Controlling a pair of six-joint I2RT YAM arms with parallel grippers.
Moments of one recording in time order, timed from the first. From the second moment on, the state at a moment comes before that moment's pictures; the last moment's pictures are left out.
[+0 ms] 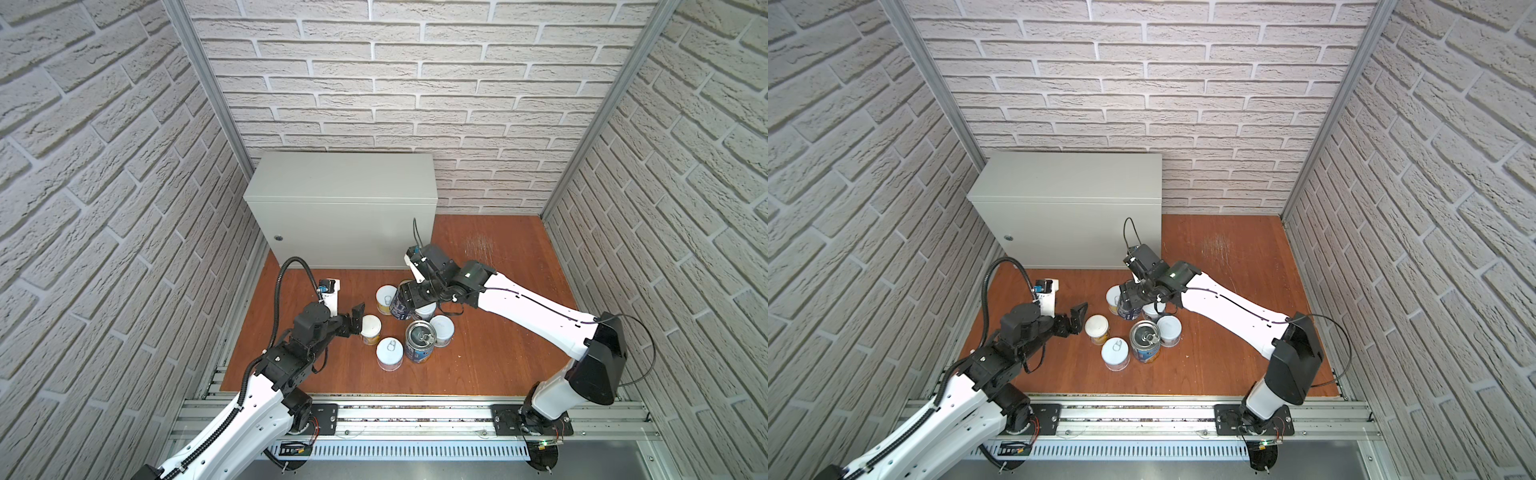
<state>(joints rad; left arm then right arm) -0.59 0.60 0.44 -0.28 -0.14 -0.31 0.79 1.57 1.43 -0.84 0.06 0.47</state>
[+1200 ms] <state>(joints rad) -0.70 0.97 0.48 0.15 0.32 -0.07 0.76 1.43 1.43 -0.89 -0.04 0.43</state>
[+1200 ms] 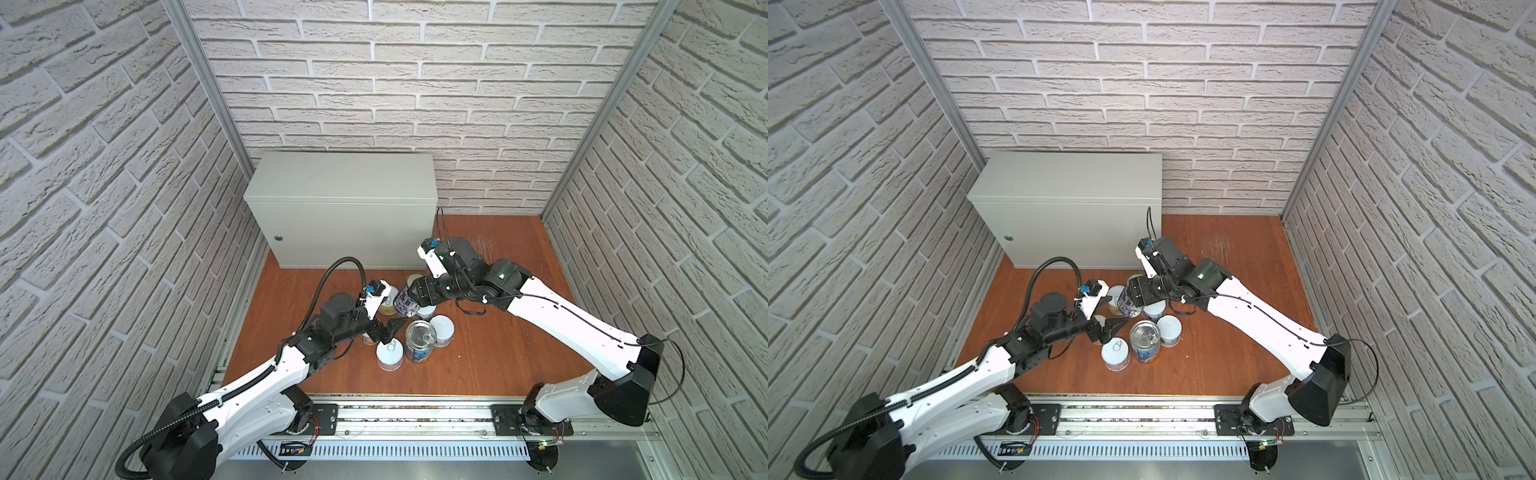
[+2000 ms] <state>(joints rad) -0.70 1.09 0.59 0.18 0.44 0.05 0.70 1.40 1.40 -0.83 -0.27 0.45</state>
